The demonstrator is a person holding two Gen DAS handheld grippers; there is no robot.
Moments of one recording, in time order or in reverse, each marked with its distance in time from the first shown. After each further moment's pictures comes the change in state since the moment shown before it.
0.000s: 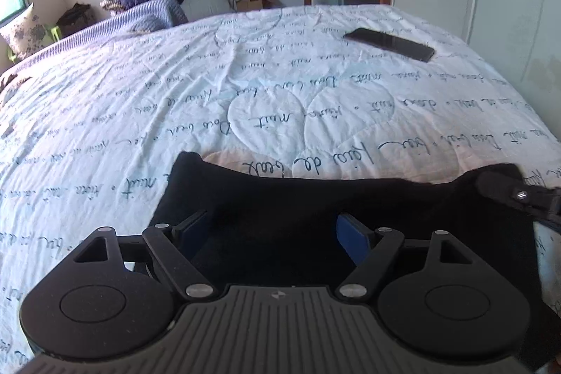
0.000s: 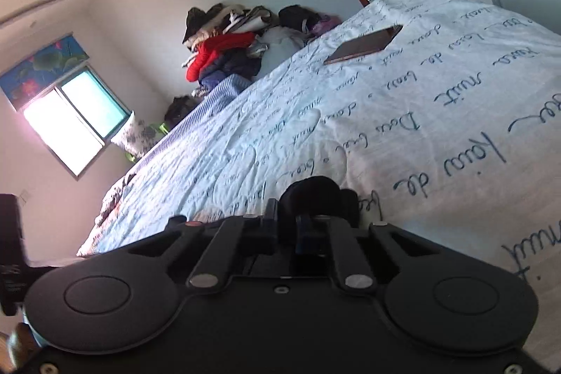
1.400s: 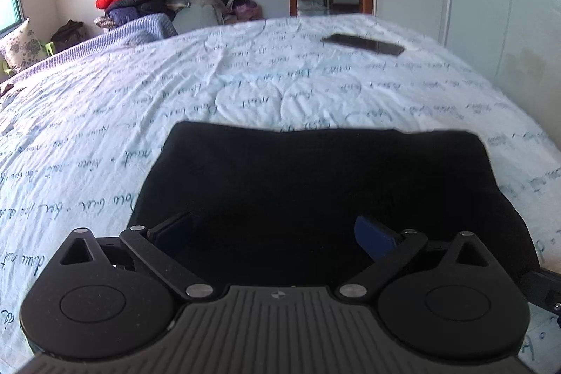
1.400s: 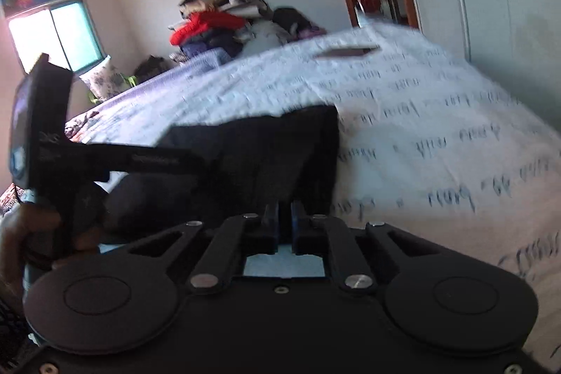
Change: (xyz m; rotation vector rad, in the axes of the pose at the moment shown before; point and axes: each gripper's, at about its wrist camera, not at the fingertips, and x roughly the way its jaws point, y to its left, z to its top) left arm -0.038 -0.009 -0.057 0.039 -0.083 -0.041; right arm -0.104 0.040 -0.088 -0.195 0.050 -0.180
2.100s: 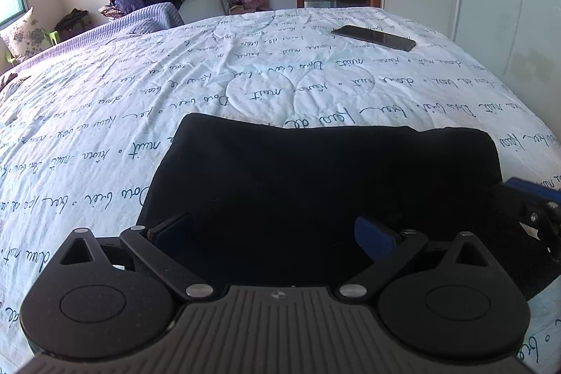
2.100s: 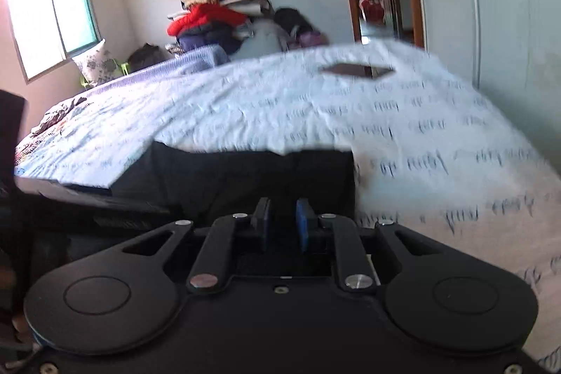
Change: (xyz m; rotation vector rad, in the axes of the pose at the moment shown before) left arm 0.003 0.011 0.004 -0.024 0.027 0.010; right arm 0.045 0.038 0.049 -0.197 -0.025 -0.061
